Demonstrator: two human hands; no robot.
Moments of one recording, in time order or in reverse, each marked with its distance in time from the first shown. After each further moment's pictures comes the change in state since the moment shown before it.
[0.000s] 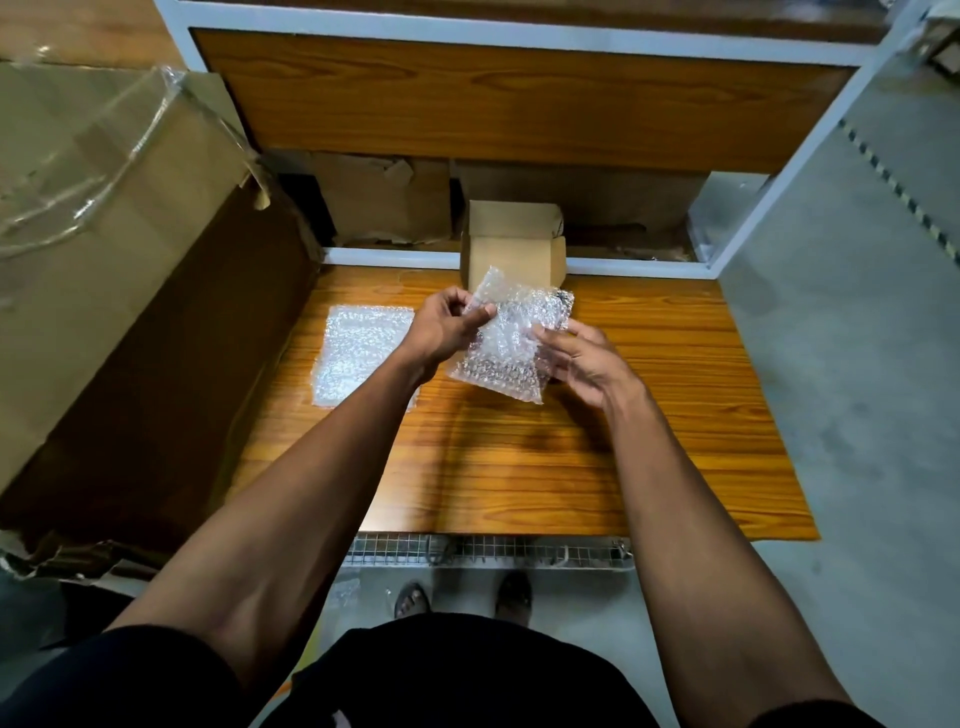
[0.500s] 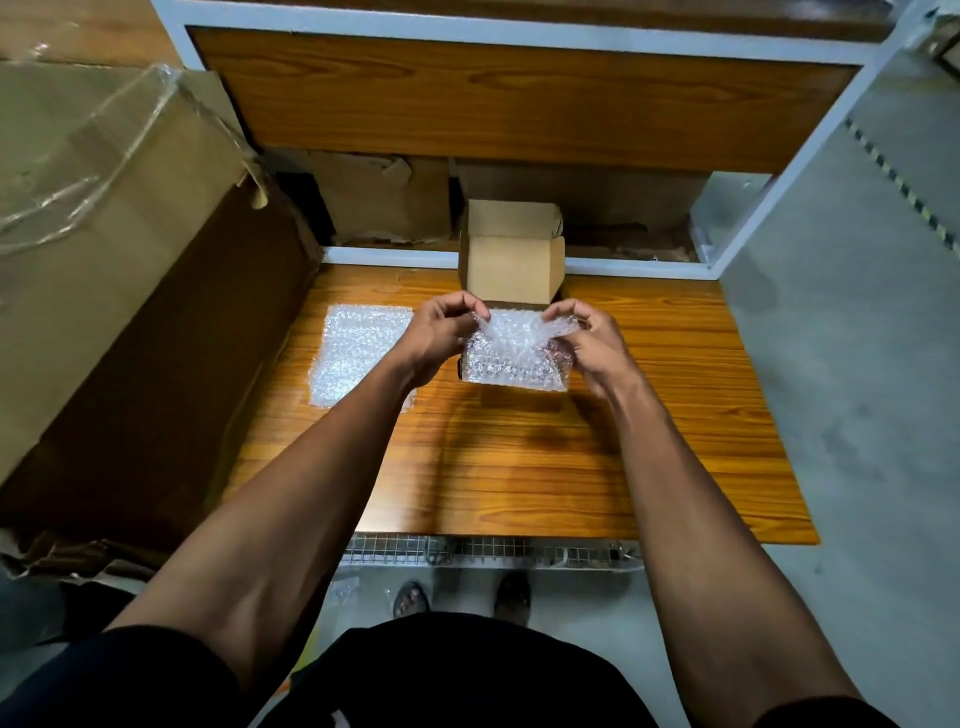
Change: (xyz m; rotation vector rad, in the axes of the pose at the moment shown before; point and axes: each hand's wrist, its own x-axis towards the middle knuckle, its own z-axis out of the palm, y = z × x) left_hand -0.003 -0.003 -0.004 -0.019 -0.118 0.018; right_hand 0.014 -0.005 -0.009 -0.285 0.080 -0.242
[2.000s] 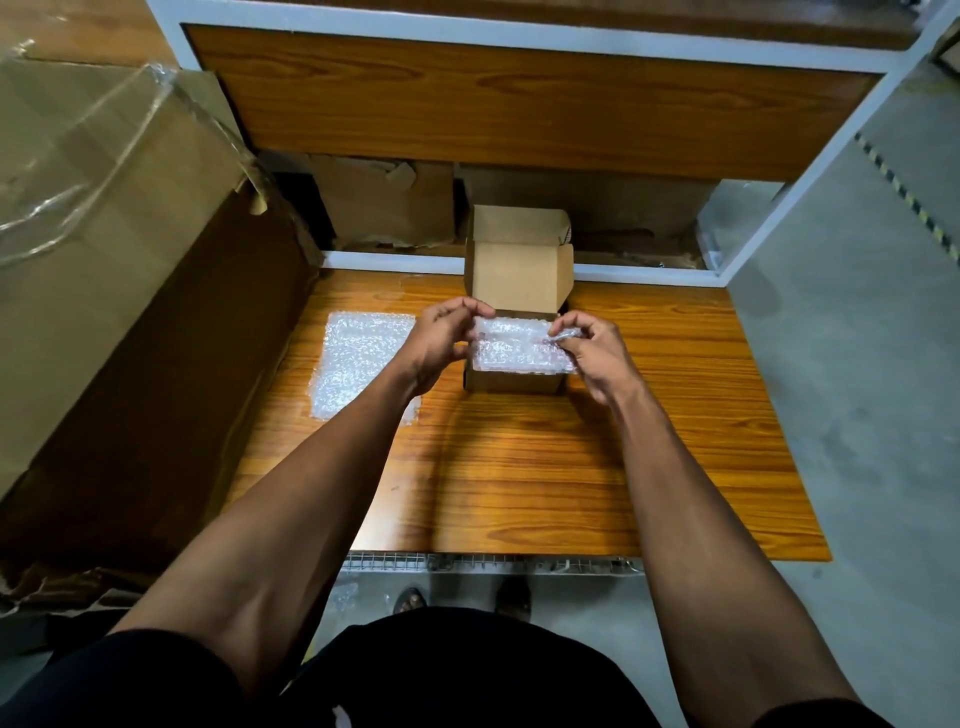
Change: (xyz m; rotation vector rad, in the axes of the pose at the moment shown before) left_hand 0.022 -0.007 -0.013 -0.060 0.063 -0.065; right_hand 0.022 0.003 0.010 -0.083 0.055 0.019
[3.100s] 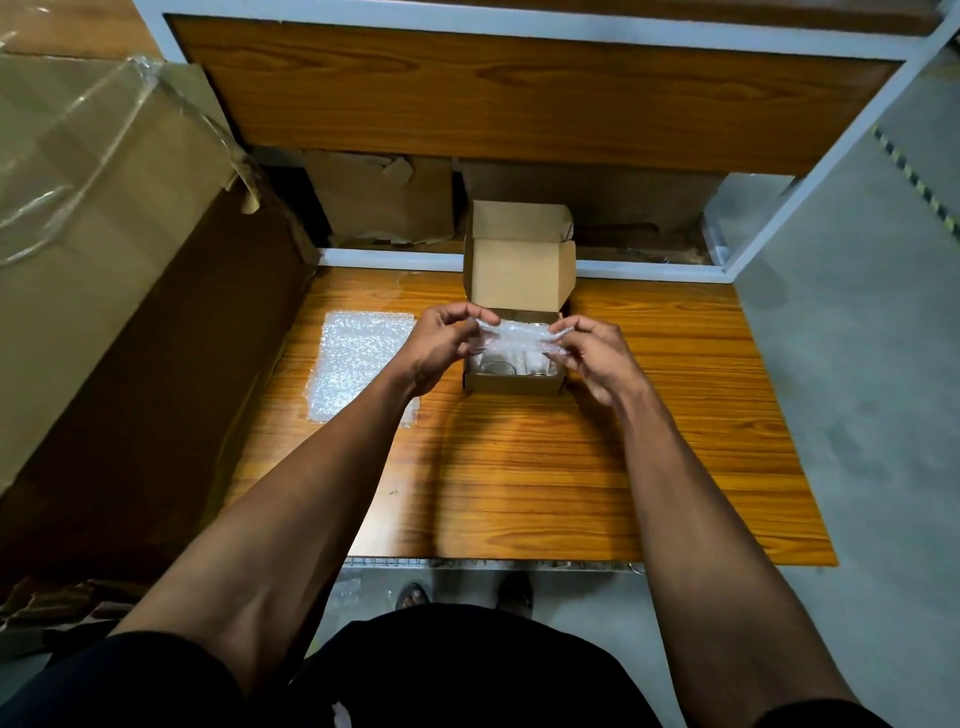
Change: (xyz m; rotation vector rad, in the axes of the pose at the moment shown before) left_hand 0.012 -0.005 -0.002 -0.037 -0.056 -0.006; right_hand 0.014 0.003 -0.002 0.163 -0.021 0.126
